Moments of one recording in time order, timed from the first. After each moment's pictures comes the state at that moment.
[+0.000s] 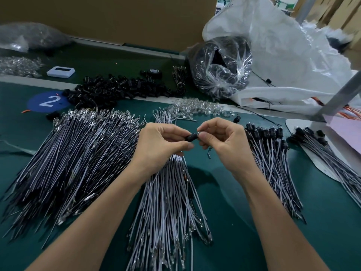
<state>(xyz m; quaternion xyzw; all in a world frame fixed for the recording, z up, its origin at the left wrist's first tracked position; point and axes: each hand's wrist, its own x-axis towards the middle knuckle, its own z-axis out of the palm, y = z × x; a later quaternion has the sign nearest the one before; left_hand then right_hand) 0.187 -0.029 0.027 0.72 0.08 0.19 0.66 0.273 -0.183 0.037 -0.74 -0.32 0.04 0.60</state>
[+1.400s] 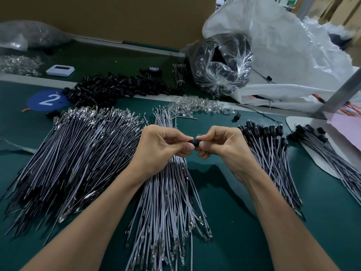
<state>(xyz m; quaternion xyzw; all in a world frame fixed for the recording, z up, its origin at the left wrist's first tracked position) 0.184 -0.031 0.017 0.72 -0.02 0.21 0.66 0.274 -0.192 0.031 -0.67 -0.32 0.18 0.64</state>
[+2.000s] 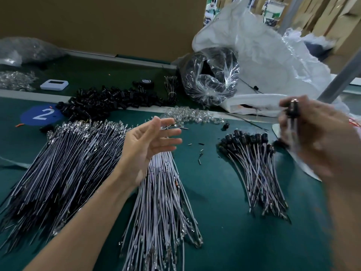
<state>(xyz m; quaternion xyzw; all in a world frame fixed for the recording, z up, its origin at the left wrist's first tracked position) 0.178 -0.026 0.040 0.53 0.00 0.19 0.82 0.284 -0.298 0.132 -0.60 -0.27 0.12 0.74</state>
